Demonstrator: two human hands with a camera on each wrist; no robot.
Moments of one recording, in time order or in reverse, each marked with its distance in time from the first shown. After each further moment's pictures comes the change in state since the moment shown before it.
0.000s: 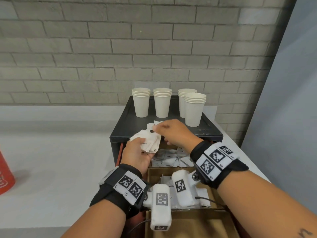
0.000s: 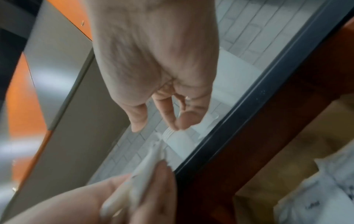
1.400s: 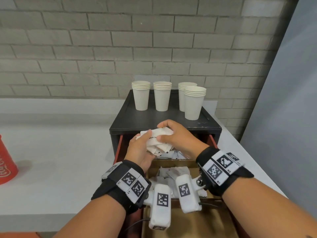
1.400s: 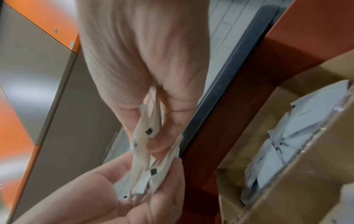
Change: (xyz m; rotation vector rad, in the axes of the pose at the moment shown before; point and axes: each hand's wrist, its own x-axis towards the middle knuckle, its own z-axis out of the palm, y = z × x) left_hand -0.003 -0.017 -0.012 0.264 -0.066 -0.016; right_hand -0.020 0.031 0.012 0.385 -0.078 -0.017
